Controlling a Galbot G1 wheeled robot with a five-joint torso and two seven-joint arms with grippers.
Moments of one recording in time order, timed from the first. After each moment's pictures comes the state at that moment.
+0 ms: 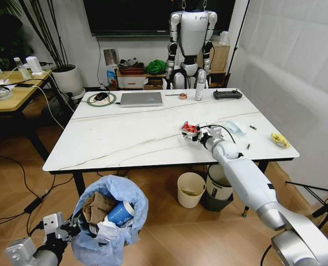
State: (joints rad) left arm 1.95 -1.24 -0.83 -2.33 -0.80 0.38 -0.17; right arm -0.46 1.26 0.01 1.07 0.49 -0.30 -0.20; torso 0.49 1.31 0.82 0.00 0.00
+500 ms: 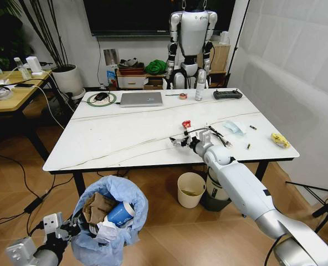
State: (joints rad) left arm 1.95 -1.24 -0.82 -2.32 -0.80 0.38 -0.17; right arm -0.46 1.26 -0.02 1.17 0.49 -0.31 -0.17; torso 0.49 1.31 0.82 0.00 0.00
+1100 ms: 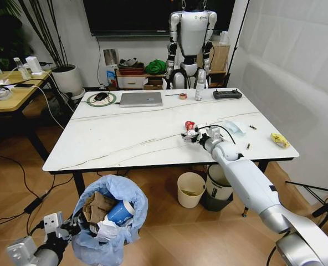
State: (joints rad) left arm 1.95 -1.24 -0.82 -2.32 -0.80 0.38 -0.17; right arm -0.44 1.25 0.03 1.02 0.48 -0.31 -0.17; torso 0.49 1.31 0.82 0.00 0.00
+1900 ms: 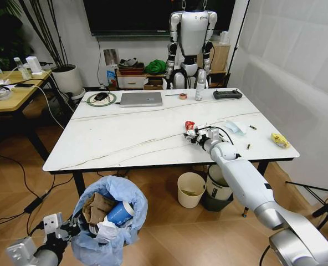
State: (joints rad) left arm 1.95 -1.23 -0.83 -2.31 -0.80 0.38 -0.17; right arm -0.42 1.28 0.03 0.96 0.47 -0.29 -0.19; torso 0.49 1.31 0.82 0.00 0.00
